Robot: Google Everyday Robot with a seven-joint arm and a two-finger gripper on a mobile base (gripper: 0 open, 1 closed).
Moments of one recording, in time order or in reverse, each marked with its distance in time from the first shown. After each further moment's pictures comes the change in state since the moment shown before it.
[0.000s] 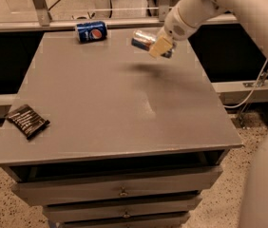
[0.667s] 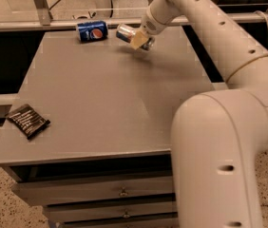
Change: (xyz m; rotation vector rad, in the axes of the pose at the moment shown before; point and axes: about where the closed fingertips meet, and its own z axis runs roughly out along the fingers) arm -0.052 -0.062 0.097 0.039 -0.019 0.070
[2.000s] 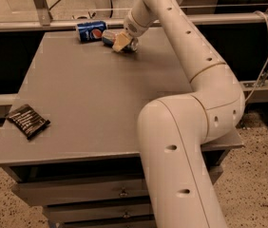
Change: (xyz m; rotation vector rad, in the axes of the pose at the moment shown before) arm -0.039 0.004 0.064 -0.060 -0.027 0.015
